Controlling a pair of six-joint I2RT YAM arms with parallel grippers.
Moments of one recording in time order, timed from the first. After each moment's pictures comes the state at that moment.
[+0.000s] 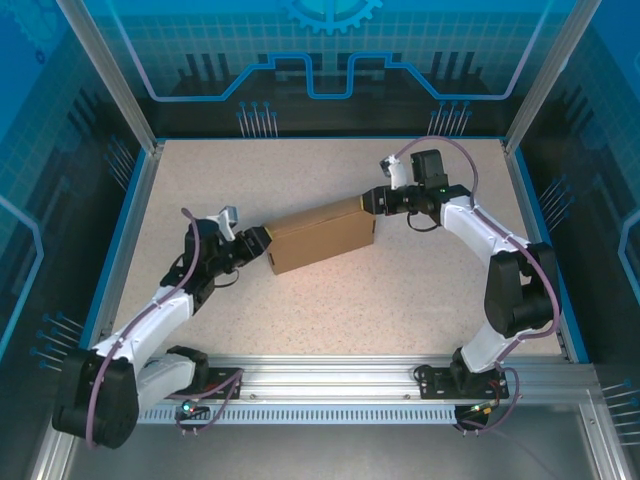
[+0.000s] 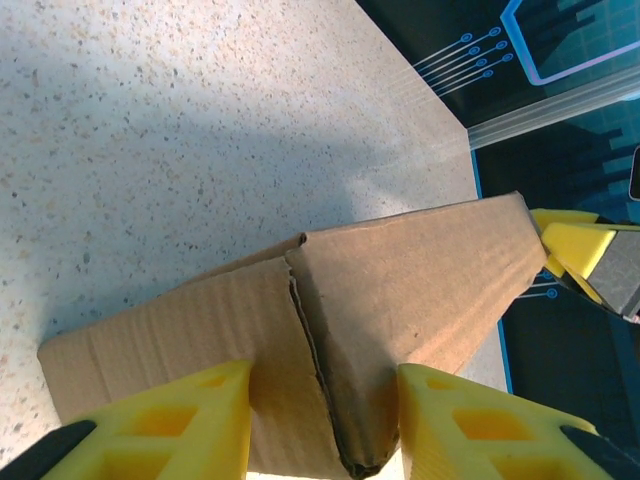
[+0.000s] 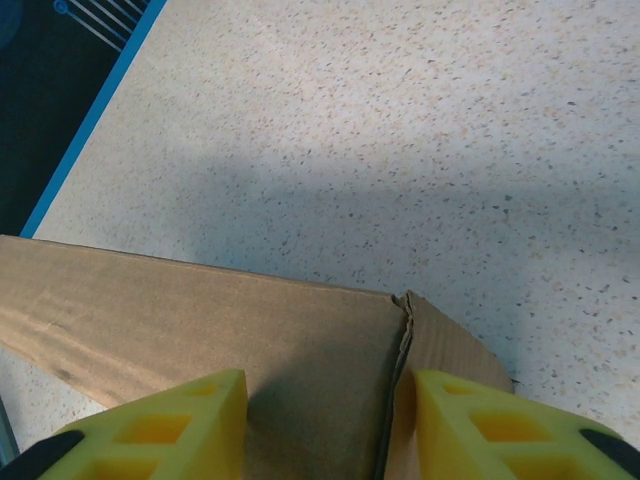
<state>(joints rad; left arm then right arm) -0.20 1.07 0.51 0.09 0.40 -0.85 0.24 1.66 1.22 -0.35 -0.59 0.16</state>
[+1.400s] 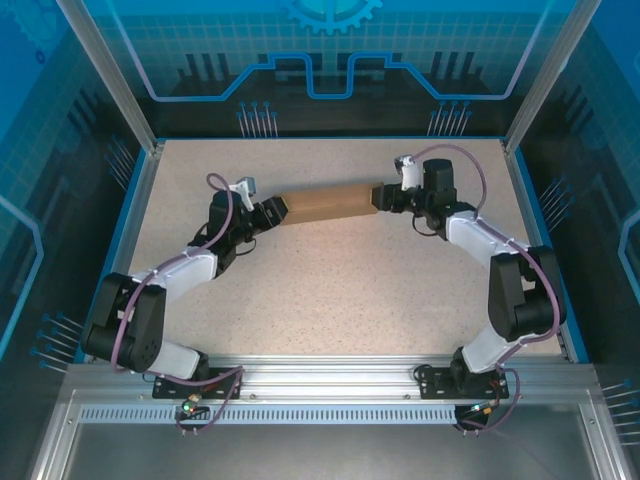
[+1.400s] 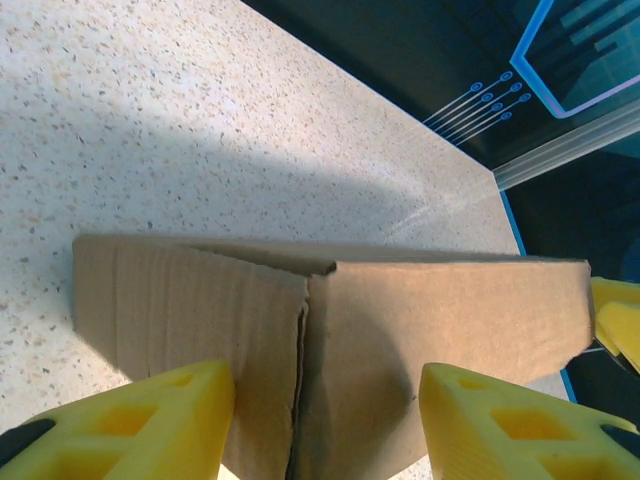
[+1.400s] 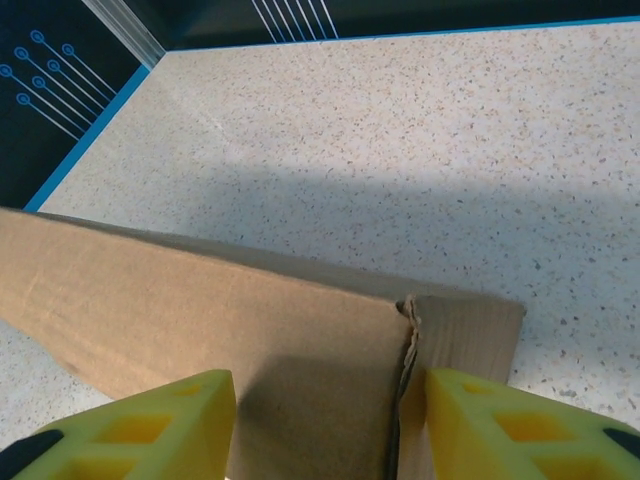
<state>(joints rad) -0.25 1.45 0.70 0.34 0.28 -0.74 0.20 1.62 1.02 0.03 -0.50 0.20</state>
